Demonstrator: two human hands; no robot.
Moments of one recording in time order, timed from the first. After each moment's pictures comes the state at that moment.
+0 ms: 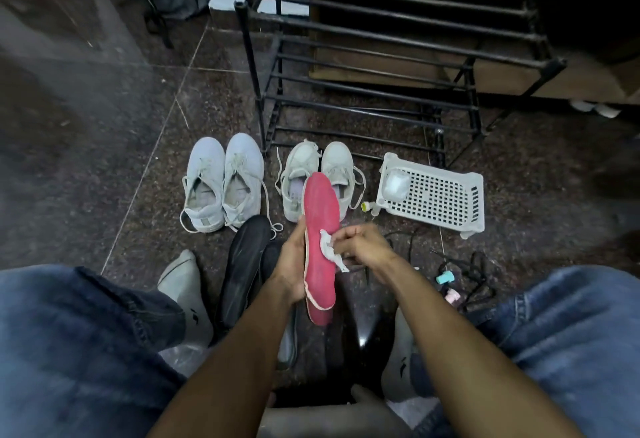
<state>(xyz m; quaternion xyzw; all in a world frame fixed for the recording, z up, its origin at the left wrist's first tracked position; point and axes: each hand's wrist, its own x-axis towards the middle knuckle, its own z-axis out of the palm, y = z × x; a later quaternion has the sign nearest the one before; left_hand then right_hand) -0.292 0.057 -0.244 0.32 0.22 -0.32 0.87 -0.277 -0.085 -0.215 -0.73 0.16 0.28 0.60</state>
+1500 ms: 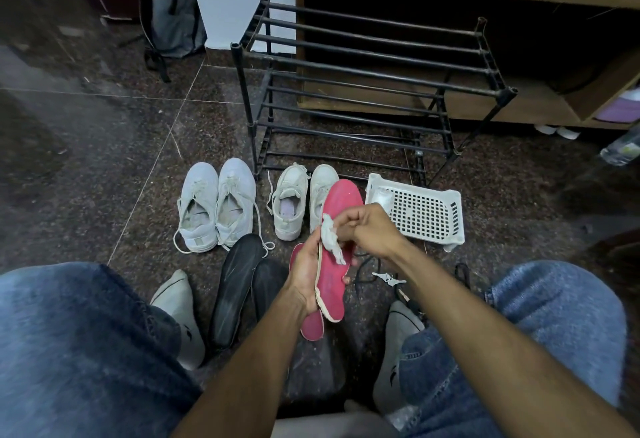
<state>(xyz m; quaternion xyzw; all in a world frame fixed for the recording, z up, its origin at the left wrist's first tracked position) -0.308 0.020 -0.203 0.35 0.16 -0.32 0.87 -0.276 -0.105 -0.139 -0.80 0.06 0.20 0.56</state>
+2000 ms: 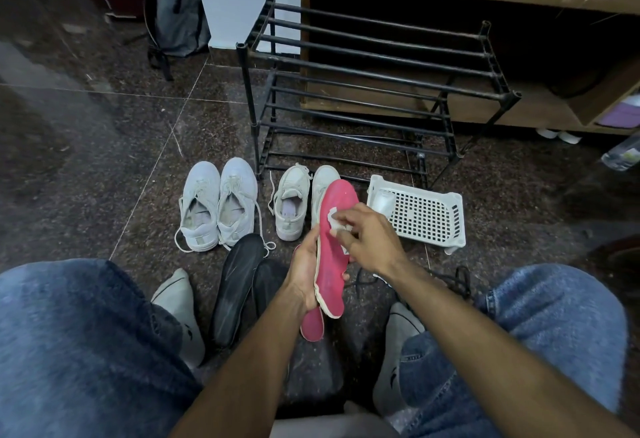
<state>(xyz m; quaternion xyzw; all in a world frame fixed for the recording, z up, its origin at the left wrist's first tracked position) -0.305 0.026 -0.201 0.34 0.17 -0.31 0.87 -0.288 -0.101 -0.150 -0.94 -0.06 0.05 0.35</state>
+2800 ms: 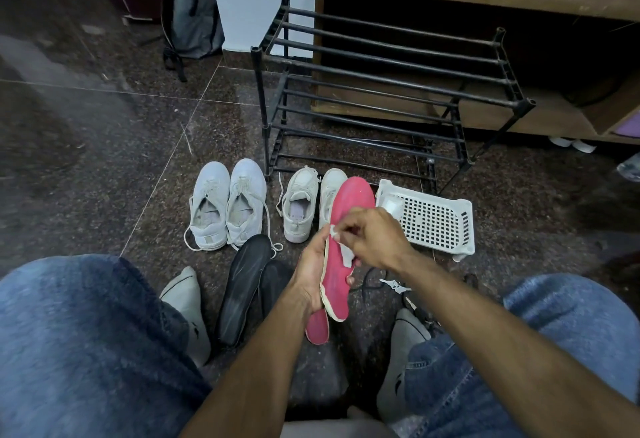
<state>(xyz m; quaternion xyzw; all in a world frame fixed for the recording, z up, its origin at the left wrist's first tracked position) -0.304 0.028 -0.190 0.33 0.15 -0.32 0.87 -0.275 -0.095 -0.132 -0.95 -0.14 0.09 0.27</state>
